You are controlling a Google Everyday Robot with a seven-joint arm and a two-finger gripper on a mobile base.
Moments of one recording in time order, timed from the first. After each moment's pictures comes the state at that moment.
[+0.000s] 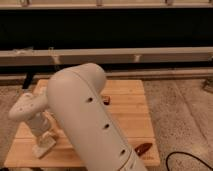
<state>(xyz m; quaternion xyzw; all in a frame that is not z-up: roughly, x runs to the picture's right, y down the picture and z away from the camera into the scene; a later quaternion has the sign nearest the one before) -0.317 0.258 0.789 -0.32 0.22 0.39 0.83</state>
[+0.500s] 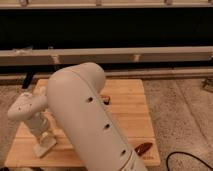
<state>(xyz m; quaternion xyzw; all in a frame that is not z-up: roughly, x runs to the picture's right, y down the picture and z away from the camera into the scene) -0.316 0.256 0.788 -0.32 0.23 0.39 0.83</state>
